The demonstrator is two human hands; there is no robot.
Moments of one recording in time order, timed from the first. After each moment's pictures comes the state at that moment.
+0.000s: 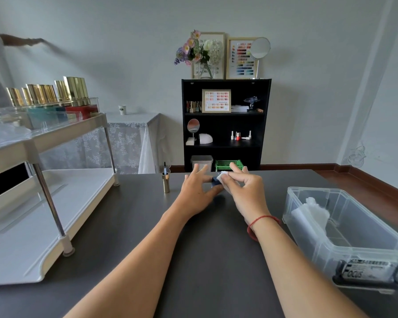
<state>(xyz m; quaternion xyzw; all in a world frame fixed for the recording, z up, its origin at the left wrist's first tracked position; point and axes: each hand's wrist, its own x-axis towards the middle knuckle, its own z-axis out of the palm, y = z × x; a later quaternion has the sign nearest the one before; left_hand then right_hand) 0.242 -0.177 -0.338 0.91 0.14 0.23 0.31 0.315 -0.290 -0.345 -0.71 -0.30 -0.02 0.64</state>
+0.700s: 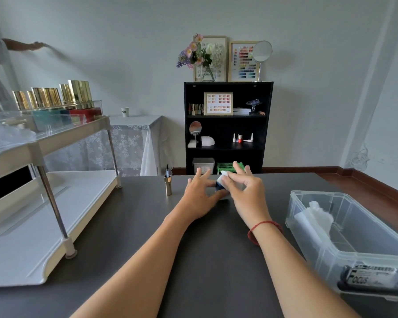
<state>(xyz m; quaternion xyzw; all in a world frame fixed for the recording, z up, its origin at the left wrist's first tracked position) 0.242 -0.175 -0.342 0.92 0.12 0.22 0.32 0.315 -0.288 -0.347 -0.72 -0.34 -0.08 0.60</state>
